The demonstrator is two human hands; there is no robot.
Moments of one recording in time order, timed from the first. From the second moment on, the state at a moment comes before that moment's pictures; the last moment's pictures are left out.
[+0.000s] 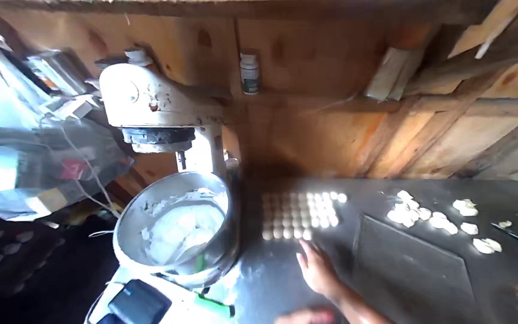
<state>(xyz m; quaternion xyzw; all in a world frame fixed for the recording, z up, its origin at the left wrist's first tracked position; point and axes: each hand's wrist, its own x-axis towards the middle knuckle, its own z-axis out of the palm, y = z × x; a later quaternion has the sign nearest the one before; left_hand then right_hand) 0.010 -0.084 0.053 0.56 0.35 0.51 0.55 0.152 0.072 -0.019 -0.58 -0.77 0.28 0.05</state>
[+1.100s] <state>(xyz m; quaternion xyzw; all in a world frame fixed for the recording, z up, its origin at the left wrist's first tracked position) -0.065 0.029 -0.054 0.72 0.64 0.09 0.25 0.146 0.059 -0.023 -0.51 -0.80 0.31 0.00</state>
